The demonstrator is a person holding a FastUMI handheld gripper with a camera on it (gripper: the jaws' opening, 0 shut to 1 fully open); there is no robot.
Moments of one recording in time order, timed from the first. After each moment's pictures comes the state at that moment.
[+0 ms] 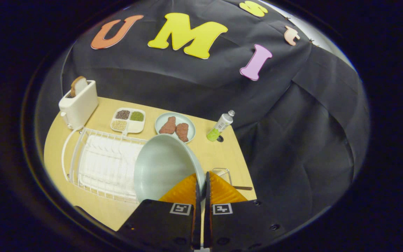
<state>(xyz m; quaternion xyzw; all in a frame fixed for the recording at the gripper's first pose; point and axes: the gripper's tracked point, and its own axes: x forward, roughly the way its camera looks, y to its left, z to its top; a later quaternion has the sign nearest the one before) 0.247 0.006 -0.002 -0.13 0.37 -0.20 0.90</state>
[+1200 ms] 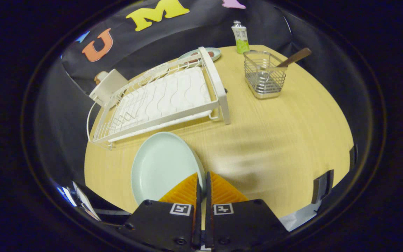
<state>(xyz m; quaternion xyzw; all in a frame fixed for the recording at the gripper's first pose) 0.142 0.002 -0.251 0.16 0.49 -0.02 0.86</state>
